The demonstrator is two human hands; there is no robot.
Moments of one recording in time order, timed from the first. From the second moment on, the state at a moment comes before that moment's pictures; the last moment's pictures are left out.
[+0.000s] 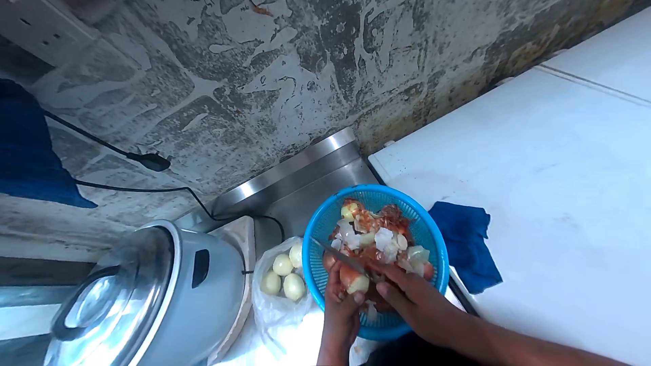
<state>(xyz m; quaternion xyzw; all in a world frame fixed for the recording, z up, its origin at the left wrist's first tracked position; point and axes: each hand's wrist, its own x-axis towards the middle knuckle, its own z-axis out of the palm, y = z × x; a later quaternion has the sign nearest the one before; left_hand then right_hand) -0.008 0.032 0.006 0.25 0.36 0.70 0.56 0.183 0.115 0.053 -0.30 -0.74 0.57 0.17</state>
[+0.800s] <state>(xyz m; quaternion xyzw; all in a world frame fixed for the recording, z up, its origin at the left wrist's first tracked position) -0.009 0.033 0.004 0.26 0.36 0.70 0.55 0.191 0.120 0.044 -0.32 -0.68 0.64 0.19</state>
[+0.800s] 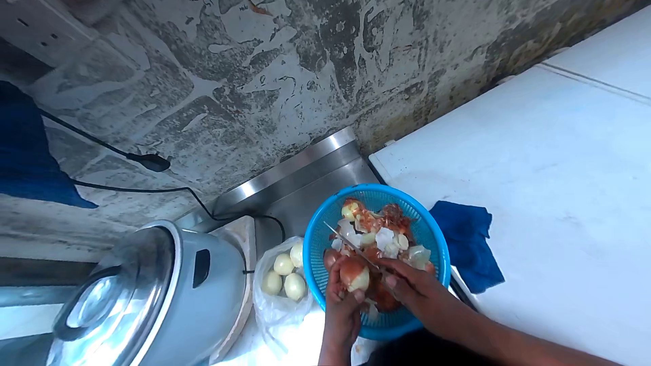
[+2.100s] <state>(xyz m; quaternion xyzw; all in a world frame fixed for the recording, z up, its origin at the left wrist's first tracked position) -0.004 0.030 0.005 0.28 0.41 0.68 0.53 0.176 0.118 0.067 -0.32 -0.76 0.56 0.06</state>
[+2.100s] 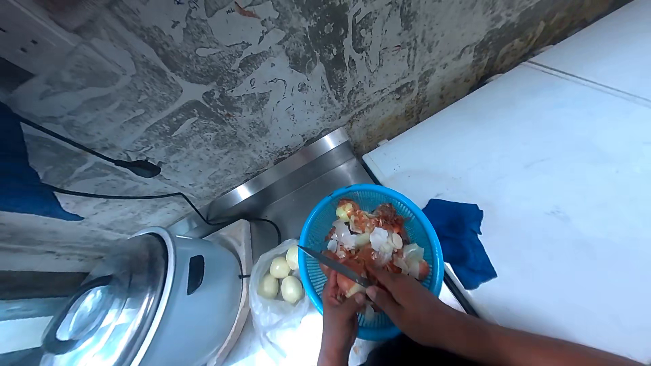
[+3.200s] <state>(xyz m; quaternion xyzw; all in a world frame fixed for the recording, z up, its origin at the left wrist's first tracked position) -0.010 0.028 -0.001 0.23 0.33 0.71 0.58 0.178 0.125 0.050 -0.32 -0.77 0.54 0.10</state>
